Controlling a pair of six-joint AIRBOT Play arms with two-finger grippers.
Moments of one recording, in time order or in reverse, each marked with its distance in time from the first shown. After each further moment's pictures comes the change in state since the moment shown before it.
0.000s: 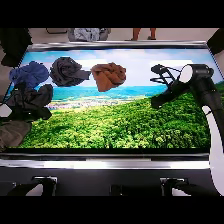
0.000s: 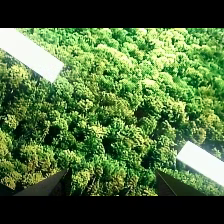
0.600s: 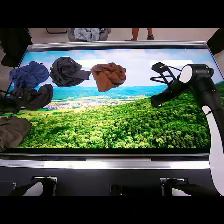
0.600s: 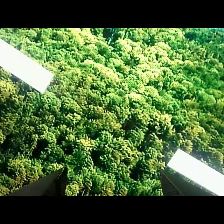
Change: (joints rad) left arm 0.182 -0.042 0.183 0.237 0.055 -0.026; right arm 0.000 0.000 0.000 -0.018 -0.040 -0.005
